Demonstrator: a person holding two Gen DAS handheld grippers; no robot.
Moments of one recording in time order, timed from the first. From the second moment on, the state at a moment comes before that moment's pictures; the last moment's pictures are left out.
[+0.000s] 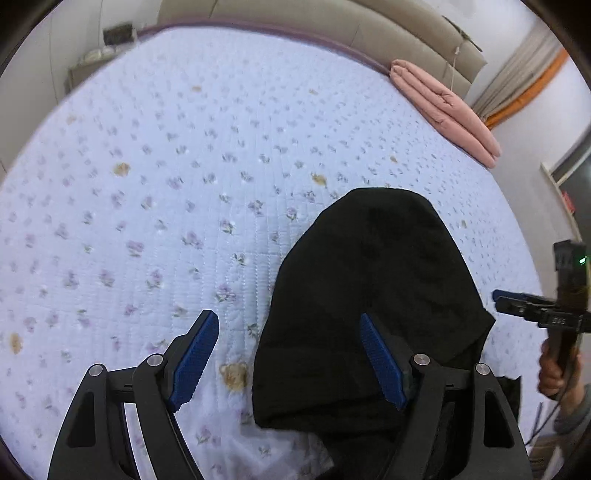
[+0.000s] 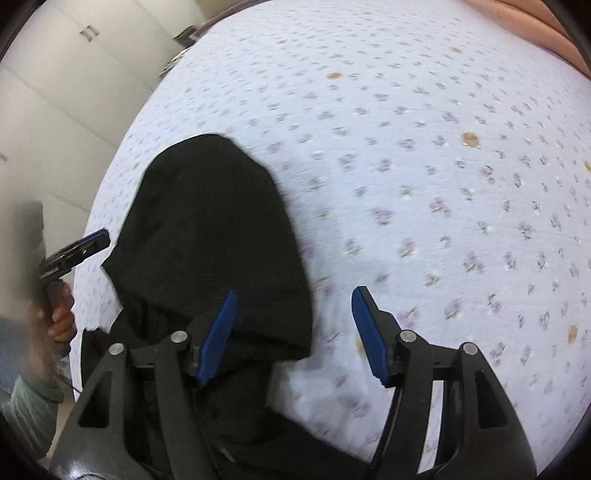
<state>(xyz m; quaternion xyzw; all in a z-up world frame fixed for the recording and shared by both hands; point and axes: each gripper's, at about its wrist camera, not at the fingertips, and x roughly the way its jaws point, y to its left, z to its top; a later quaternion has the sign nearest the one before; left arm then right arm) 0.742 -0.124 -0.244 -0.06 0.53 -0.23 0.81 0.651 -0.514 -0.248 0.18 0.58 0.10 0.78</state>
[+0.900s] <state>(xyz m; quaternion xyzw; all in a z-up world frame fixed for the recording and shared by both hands) 0.633 -0.171 -0.161 0.00 0.43 -0.25 0.87 0.545 -0.420 -0.124 0.10 0.49 0.18 0.85</state>
